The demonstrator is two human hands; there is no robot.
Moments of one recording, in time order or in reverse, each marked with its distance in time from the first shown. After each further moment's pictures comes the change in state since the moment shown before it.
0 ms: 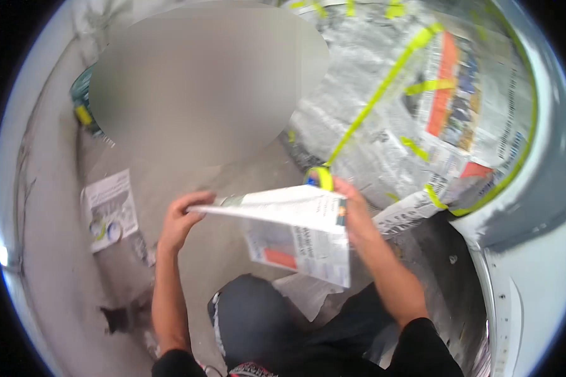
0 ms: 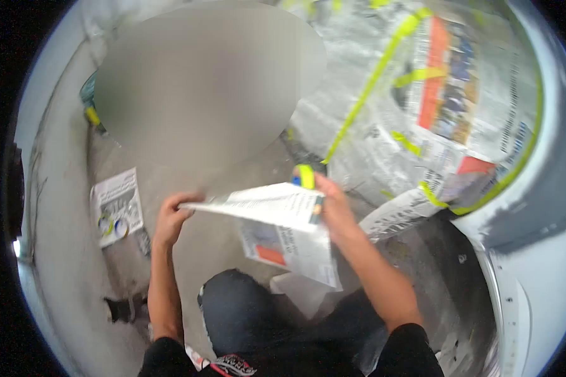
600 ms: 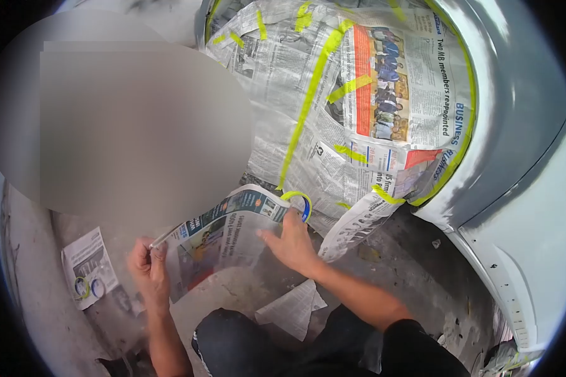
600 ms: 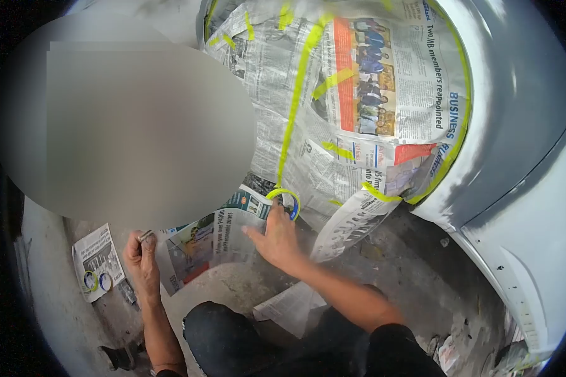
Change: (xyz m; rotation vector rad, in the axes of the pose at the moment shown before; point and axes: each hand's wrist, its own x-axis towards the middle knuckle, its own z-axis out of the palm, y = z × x) left_hand -0.007 0.052 0.061 0.319 0.372 0.388; right_hand -0.014 0.025 -0.008 -1.215 0.410 -0.367
